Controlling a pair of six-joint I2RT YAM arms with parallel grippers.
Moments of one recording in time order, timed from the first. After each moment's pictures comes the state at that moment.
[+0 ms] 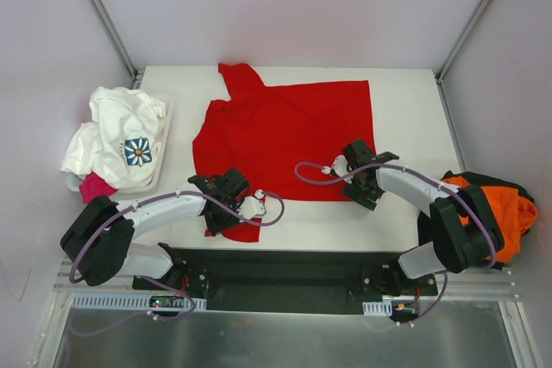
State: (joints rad) left arm -0.75 1.31 0.65 -0.78 0.11 0.45; right arm 0.47 1.46 0.81 -0.71 0.34 -0.62
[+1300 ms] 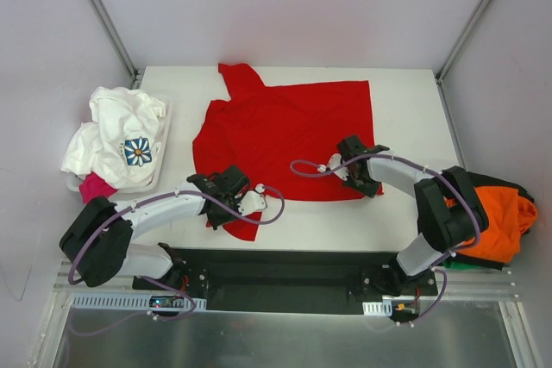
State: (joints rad) left arm -0.75 1.31 0.66 -0.73 0.04 0.48; right arm 0.46 1.62 0.88 -0.69 0.32 -0.64
